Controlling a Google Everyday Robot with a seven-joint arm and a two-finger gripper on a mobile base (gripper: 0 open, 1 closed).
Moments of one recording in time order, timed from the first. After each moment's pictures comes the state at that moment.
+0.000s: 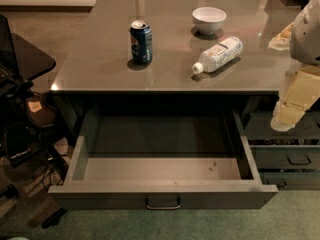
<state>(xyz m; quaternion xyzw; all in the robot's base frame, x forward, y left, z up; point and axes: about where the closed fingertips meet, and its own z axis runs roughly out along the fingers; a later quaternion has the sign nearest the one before) 0.438 -0.217 0.976 -0.60 0.78 -0.03 0.16</state>
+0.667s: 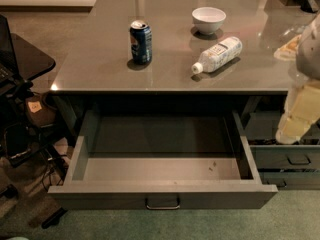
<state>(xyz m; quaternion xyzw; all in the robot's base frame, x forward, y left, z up) 0.427 -0.223 0.963 -0.60 0.78 -0.03 0.16</state>
